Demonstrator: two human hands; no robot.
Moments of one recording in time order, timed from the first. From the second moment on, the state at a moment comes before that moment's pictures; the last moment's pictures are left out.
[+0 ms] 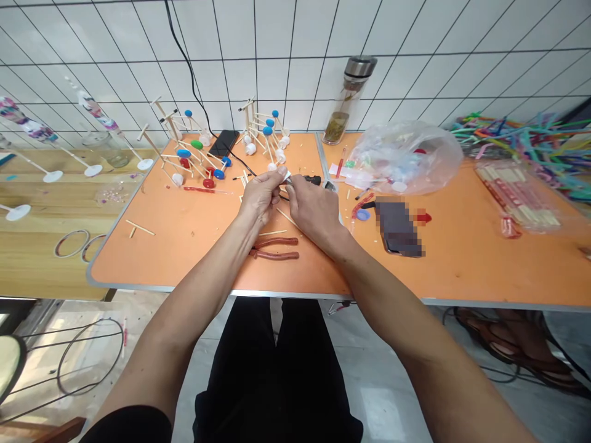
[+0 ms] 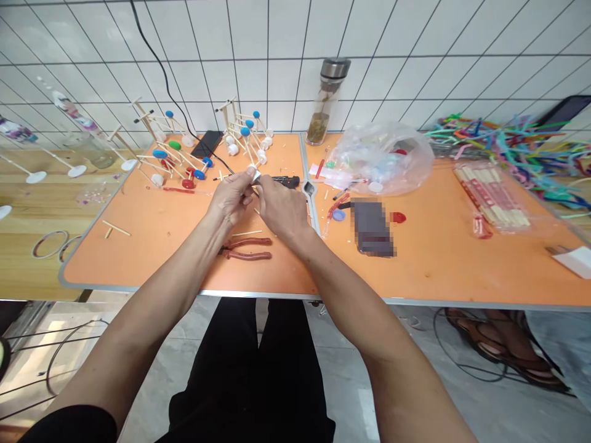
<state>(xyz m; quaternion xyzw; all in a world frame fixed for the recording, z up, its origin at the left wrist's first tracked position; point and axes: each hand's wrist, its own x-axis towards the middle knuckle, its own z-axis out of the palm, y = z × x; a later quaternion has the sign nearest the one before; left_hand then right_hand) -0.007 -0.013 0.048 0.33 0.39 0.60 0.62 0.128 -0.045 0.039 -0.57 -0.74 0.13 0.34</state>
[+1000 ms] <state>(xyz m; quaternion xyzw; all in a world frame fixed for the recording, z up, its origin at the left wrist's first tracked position) -0.008 -0.013 0.057 0.25 0.34 0.59 0.69 0.131 -0.040 0.041 -0.60 -0.77 0.00 0.20</state>
